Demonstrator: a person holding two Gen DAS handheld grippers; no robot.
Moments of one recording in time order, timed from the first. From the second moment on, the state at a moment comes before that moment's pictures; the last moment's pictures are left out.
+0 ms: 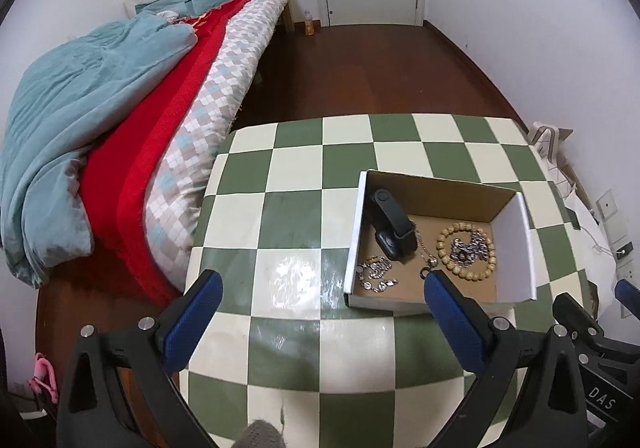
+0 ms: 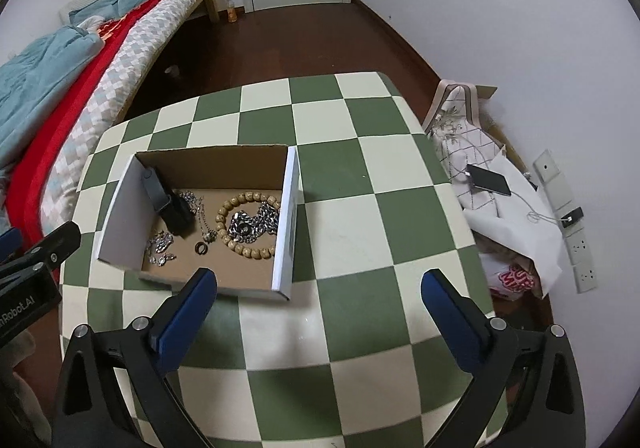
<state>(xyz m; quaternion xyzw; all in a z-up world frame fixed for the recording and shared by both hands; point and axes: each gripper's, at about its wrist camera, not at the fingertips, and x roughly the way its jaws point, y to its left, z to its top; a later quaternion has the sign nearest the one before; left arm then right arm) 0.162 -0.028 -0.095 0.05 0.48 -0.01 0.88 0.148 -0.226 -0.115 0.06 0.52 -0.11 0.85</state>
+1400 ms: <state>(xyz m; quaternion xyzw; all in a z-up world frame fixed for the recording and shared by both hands) -0.058 -0.010 0.080 0.02 0.38 -0.07 0.92 -0.089 -0.196 0.117 0.02 0.38 -0.11 0.92</state>
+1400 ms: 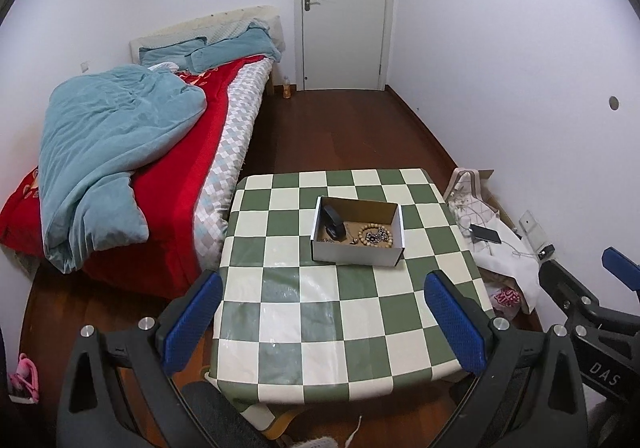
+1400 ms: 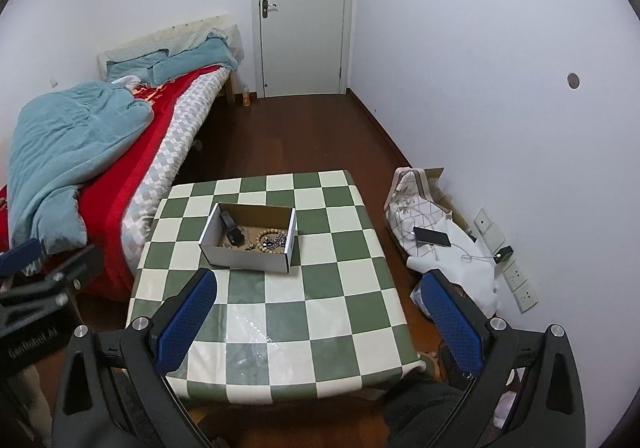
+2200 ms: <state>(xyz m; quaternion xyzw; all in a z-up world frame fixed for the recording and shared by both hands) -0.017 -0.018 0.080 0.02 0.39 -0.03 0.92 -0.070 -0.193 0.126 0.01 0.39 -0.12 0.91</state>
